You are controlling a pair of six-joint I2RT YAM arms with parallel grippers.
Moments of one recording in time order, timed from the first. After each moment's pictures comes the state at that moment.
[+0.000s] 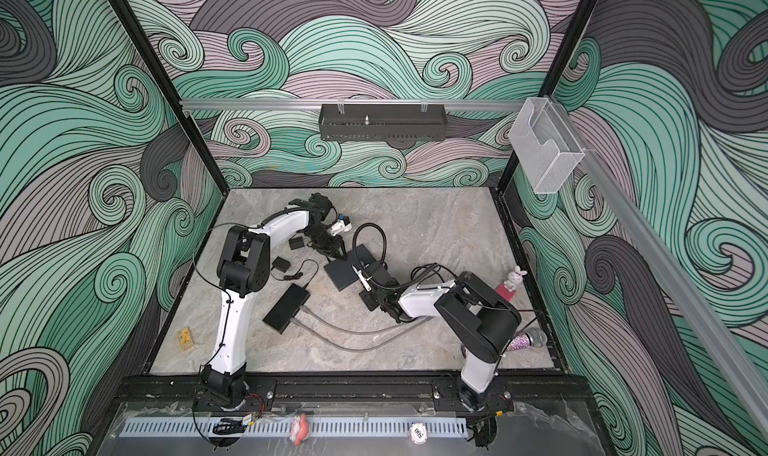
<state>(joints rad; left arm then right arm) -0.36 2.32 1.86 -1.03 0.51 0.17 0.81 1.74 0.74 0.16 0.11 0.00</state>
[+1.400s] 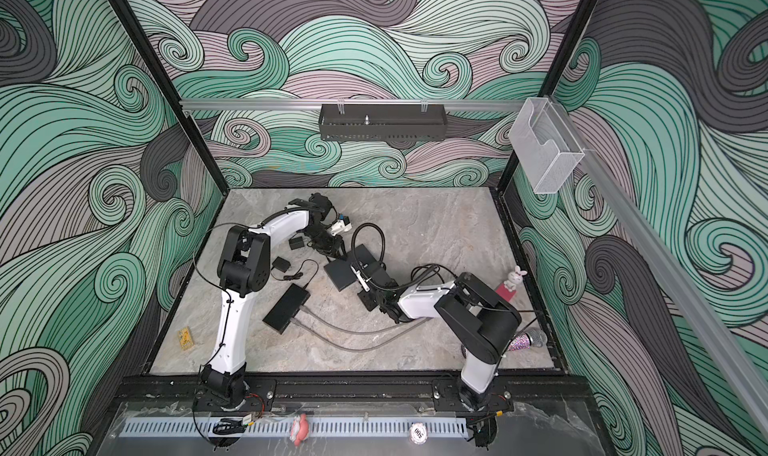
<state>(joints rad) -0.36 2.32 1.87 -1.05 0.52 0.17 0.82 1.74 0.73 0.18 0.12 0.00</state>
